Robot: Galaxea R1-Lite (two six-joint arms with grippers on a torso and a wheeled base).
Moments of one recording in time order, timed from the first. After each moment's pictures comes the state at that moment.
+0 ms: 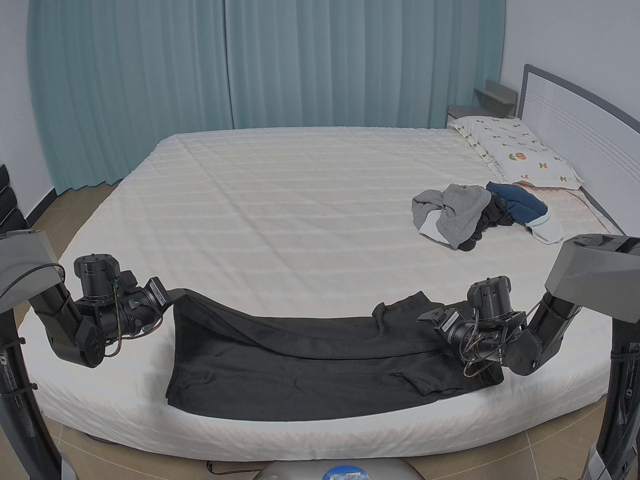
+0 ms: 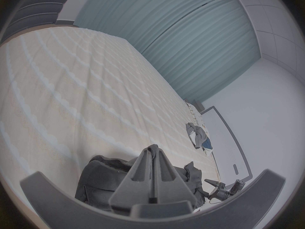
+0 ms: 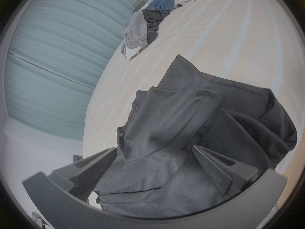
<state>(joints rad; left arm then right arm) 0.06 2.14 -0.61 -1.10 -0.44 -0.72 0.33 2.27 -0.74 -0.85 0.00 1.08</state>
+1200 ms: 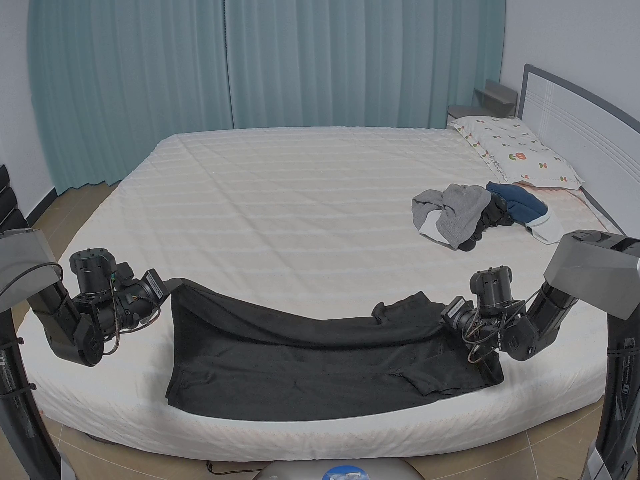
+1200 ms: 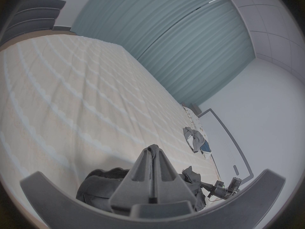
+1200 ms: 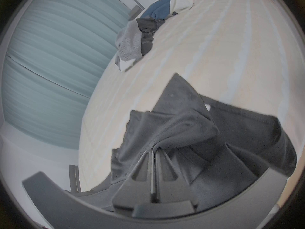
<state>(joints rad) 0.06 2.12 -0.61 -1.16 -0.43 -0.71 0.27 2.32 -0.85 -0.80 -0.05 1.07</state>
